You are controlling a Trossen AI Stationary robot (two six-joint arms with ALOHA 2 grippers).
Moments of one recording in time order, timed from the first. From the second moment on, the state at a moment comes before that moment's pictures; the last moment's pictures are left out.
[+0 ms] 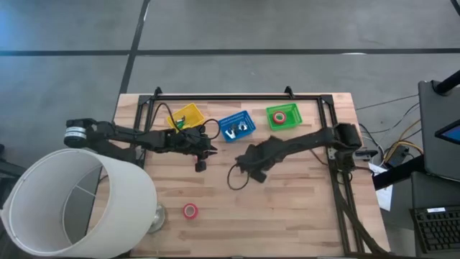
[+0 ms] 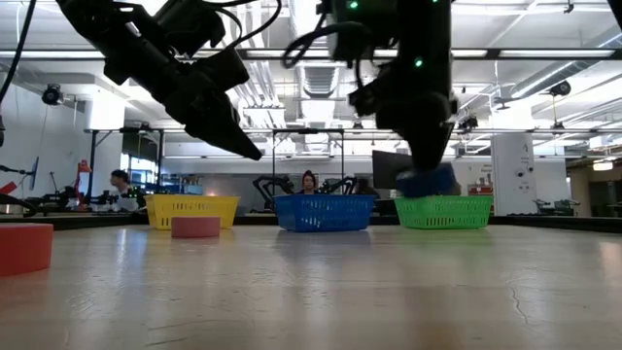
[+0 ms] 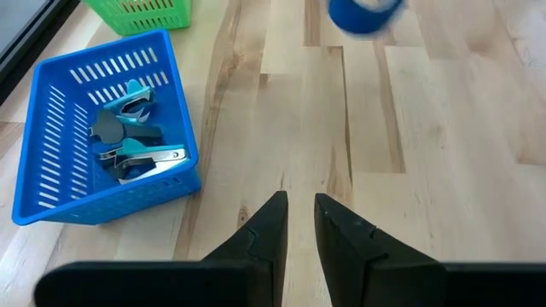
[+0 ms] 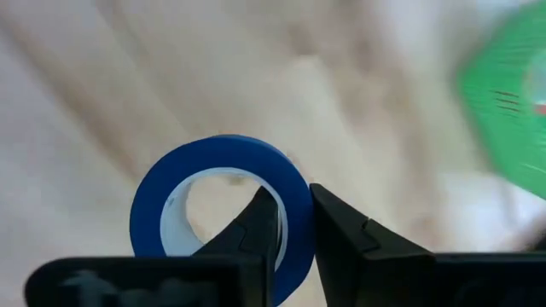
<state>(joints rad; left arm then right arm) 0.11 1.30 0.63 0.07 -0.02 0.07 0.12 1.93 1.47 -1.21 0.30 0.69</state>
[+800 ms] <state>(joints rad) 0.11 1.30 0.63 0.07 -0.02 0.07 -0.42 1.54 0.98 -0.84 0.65 0.60</state>
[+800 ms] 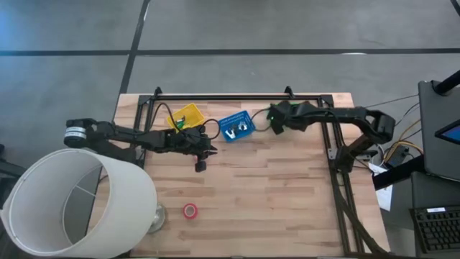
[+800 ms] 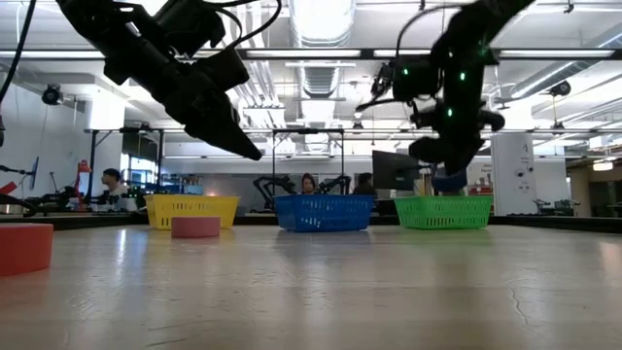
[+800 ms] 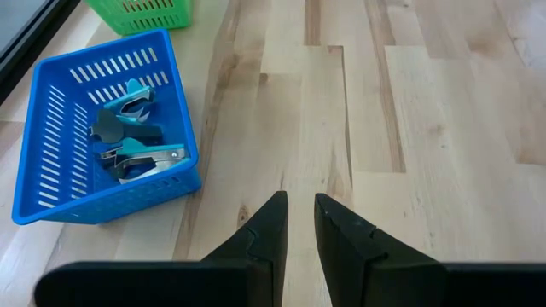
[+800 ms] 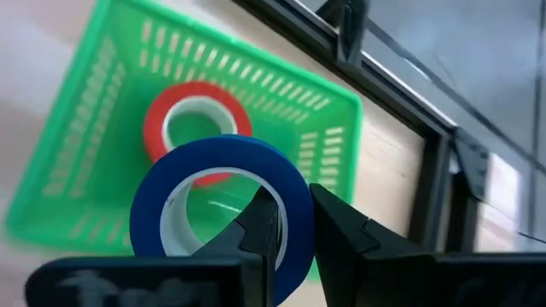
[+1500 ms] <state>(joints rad) 0.11 1.30 0.63 0.07 -0.02 0.08 -0.59 1.56 0.86 -0.59 0.63 0.44</state>
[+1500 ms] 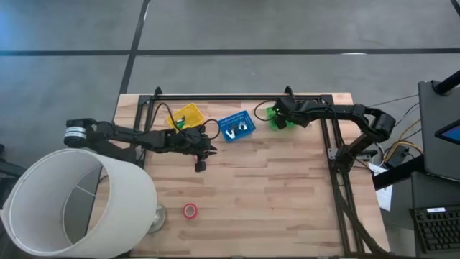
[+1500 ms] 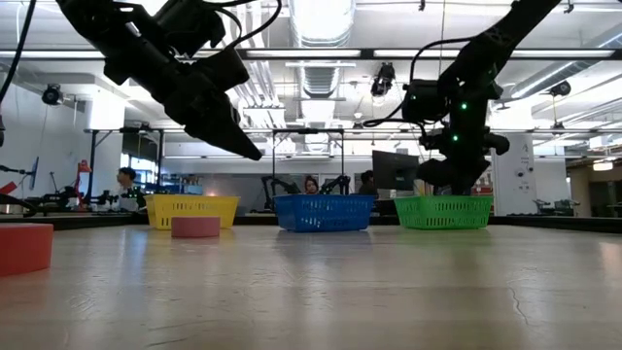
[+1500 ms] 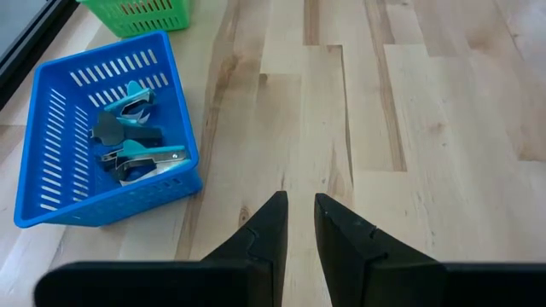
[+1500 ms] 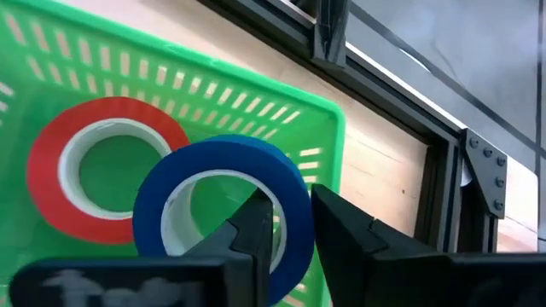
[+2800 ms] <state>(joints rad) 0.09 1.30 0.63 0.04 -0.02 0.05 -0.27 1.51 1.02 -0.56 0.50 0.45</state>
